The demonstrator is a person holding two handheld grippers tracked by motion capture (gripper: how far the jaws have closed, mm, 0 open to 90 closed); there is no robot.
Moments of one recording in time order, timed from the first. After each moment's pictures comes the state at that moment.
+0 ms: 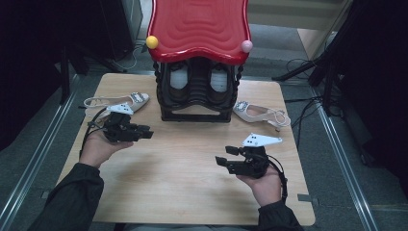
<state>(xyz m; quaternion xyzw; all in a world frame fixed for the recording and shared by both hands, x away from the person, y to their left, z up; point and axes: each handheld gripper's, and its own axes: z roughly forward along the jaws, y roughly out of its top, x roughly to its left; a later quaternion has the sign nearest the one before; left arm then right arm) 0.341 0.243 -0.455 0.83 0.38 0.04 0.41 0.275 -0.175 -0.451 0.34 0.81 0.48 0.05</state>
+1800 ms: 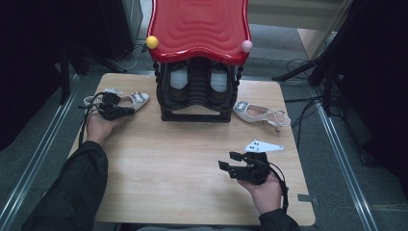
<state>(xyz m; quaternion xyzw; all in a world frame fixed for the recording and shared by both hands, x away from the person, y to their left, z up) 0.455 0.313 -0.527 0.77 0.52 0.11 0.35 0.265 -0.182 -0.468 0.39 0.79 0.46 0.05</state>
